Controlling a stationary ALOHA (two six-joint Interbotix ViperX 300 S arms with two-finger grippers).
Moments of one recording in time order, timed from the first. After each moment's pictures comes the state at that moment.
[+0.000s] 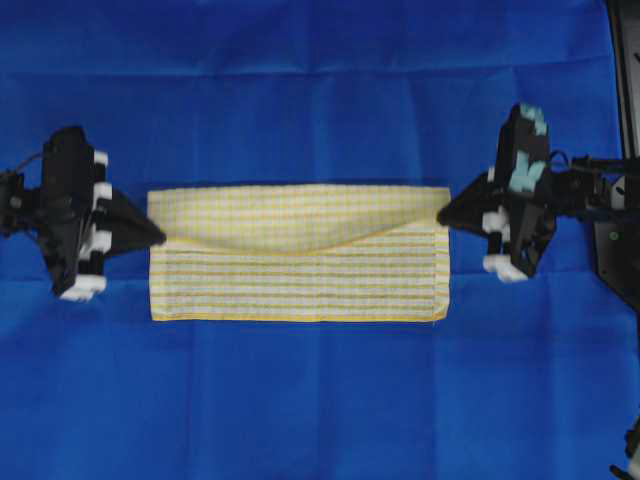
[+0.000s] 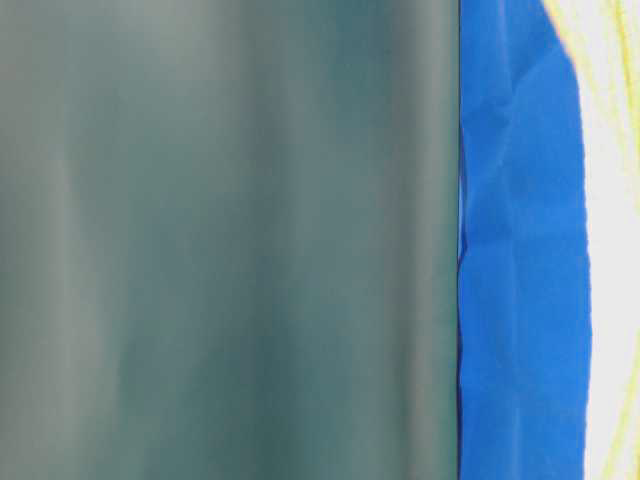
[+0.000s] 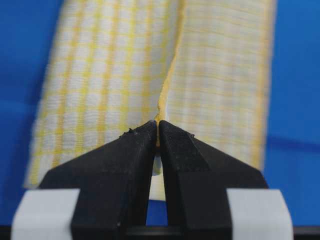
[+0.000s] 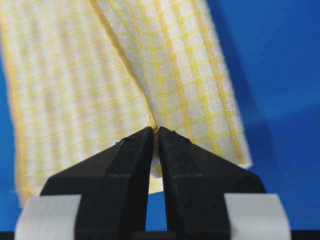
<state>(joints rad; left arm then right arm) -0.07 -0.35 1.22 -0.05 -0.26 -0.19 -0.04 -0.41 1.17 0.19 -0.06 0.24</state>
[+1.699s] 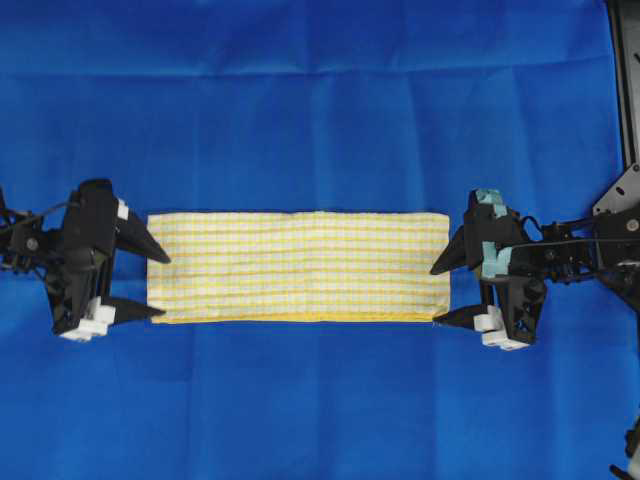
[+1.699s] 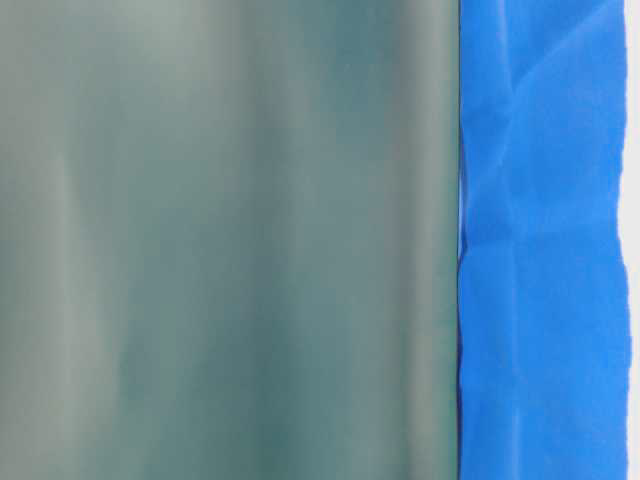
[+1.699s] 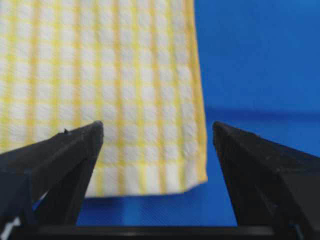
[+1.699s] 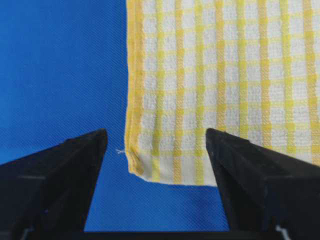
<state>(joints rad) -0.19 -0.26 1.17 -0.05 -0.23 -0.23 0.21 -0.26 1.10 0.19 -0.05 0.30</state>
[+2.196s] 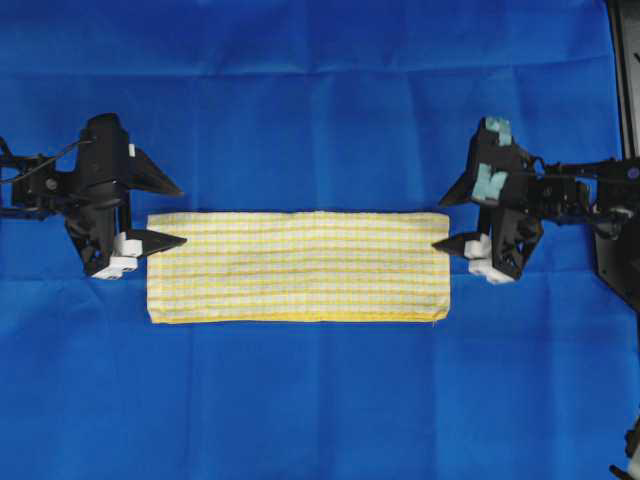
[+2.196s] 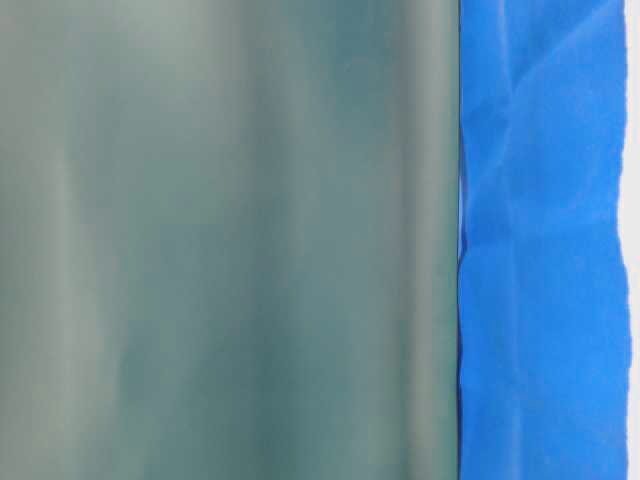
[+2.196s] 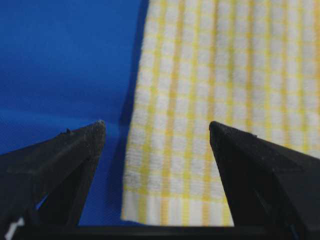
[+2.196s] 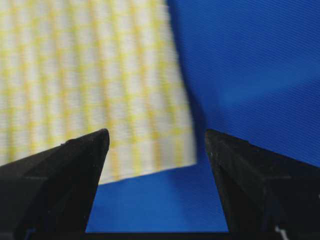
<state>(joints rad) 0.05 -0.21 1.12 -0.05 -0.18 -0.09 -0.08 -0.28 1.11 0.09 0.04 0.29</state>
